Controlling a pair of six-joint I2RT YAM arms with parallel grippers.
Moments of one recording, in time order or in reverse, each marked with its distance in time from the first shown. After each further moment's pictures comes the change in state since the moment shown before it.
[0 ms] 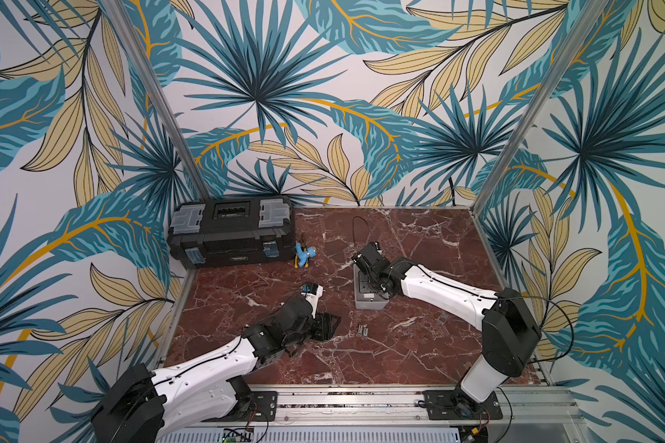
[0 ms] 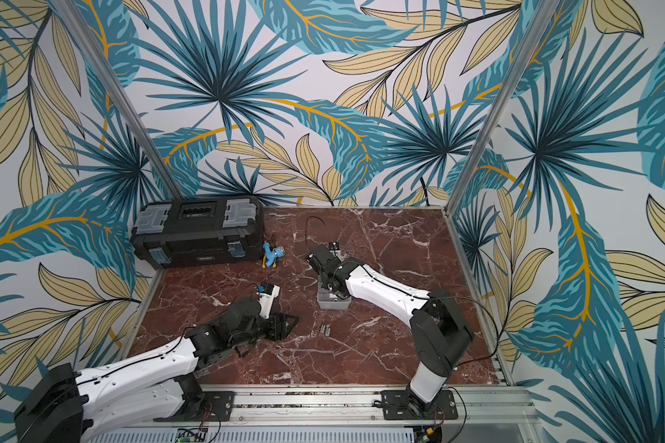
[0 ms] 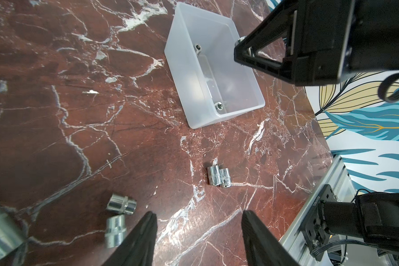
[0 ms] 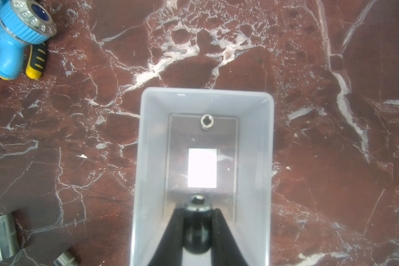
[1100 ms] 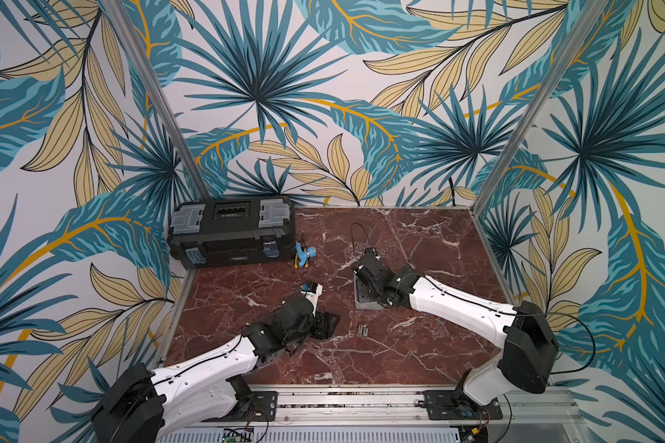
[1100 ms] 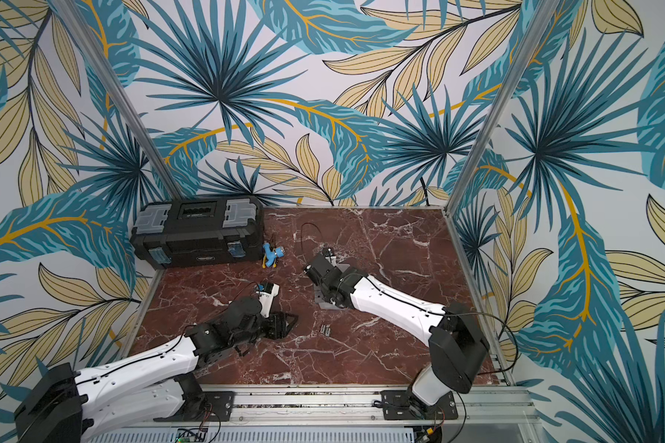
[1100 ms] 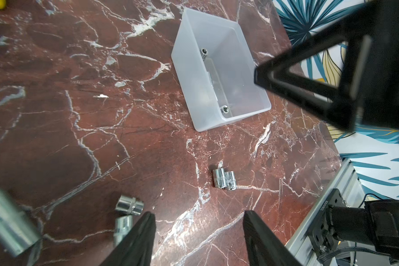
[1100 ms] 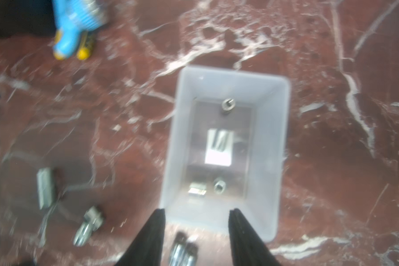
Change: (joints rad) left arm 0.000 0.019 0.024 -0.034 -0.042 0.008; right arm 0.169 -0.145 -0.100 0.006 0.011 0.007
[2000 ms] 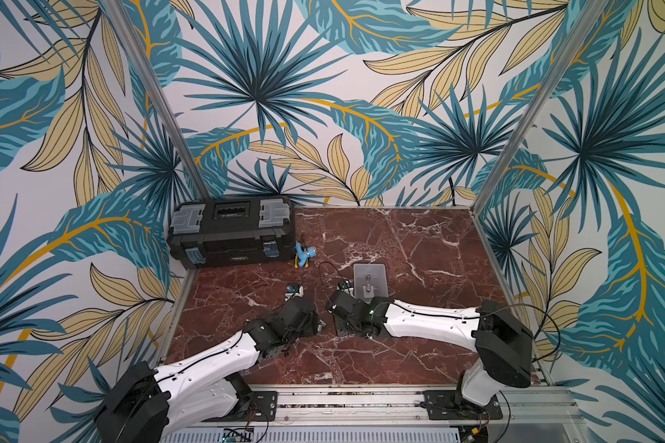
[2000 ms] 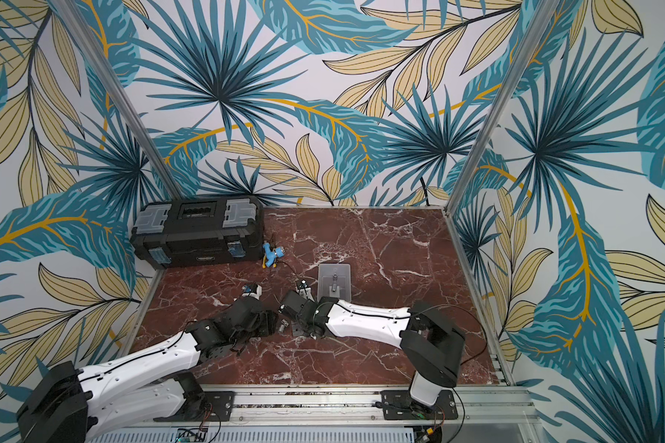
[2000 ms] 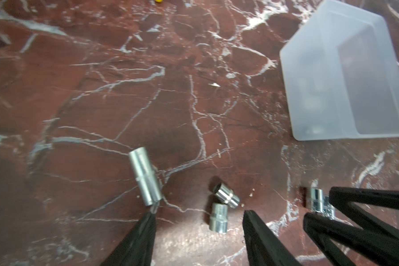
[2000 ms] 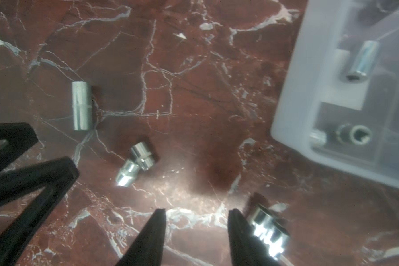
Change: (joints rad) left arm 0.082 0.006 0.019 -0.273 -0.263 -0.085; right arm 0.169 0.180 -0.028 0.157 -0.093 0.121
